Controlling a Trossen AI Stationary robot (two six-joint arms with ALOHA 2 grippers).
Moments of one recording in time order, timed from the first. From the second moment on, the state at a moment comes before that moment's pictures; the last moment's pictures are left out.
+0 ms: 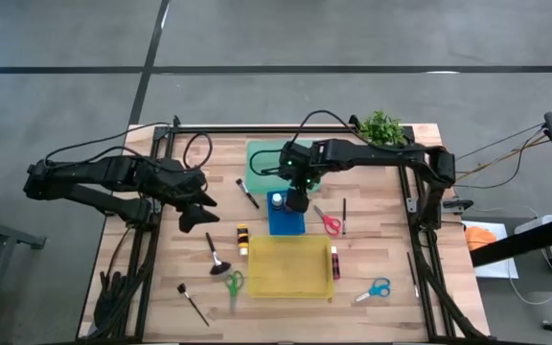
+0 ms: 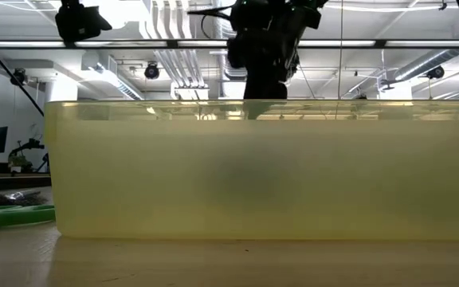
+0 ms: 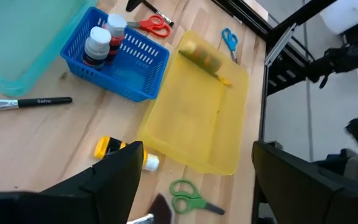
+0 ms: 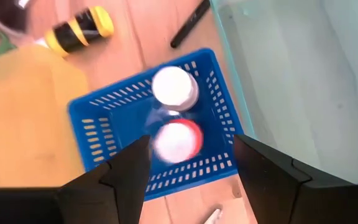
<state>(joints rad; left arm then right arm) -0.06 0.91 1.00 -0.79 0.13 -0.62 -0.19 1.83 1.55 -0.83 -0.15 0.15</state>
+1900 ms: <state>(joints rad) -0.06 1.70 0.90 -0.63 0.06 0.86 -0.07 1.33 1.54 -0.83 0.13 0.47</state>
